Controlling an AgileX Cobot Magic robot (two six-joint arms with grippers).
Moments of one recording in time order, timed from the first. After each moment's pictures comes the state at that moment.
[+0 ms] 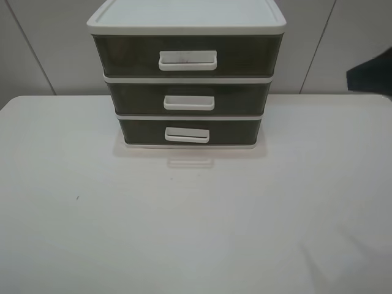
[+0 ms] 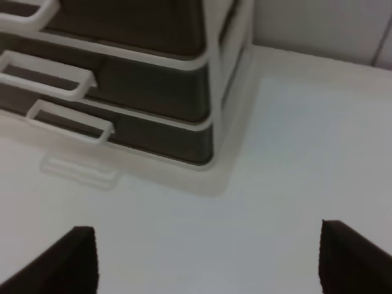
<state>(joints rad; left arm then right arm) -0.06 -0.01 -0.51 -0.06 1.06 0.00 0.35 0.82 -0.79 -0.03 0.74 0.01</state>
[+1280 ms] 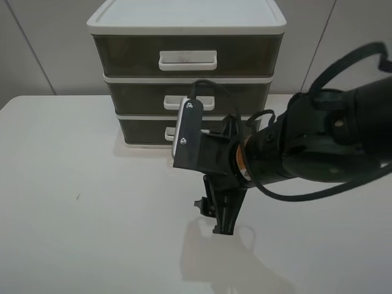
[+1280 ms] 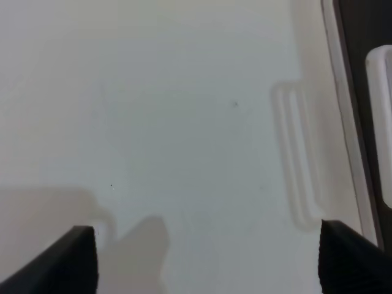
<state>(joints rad) -0.06 -0.01 -0.51 -0.06 1.06 0.00 0.88 1.63 -0.74 -0.55 0.20 -0.12</state>
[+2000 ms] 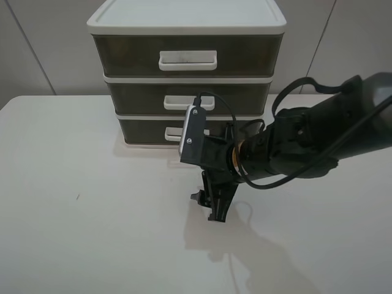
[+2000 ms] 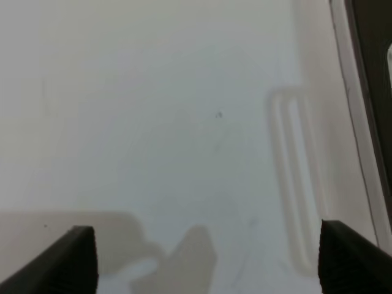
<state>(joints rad) -0.06 -0.01 -0.51 -0.06 1.06 0.00 0.72 1.81 -0.75 -0.60 -0.09 -0.12</state>
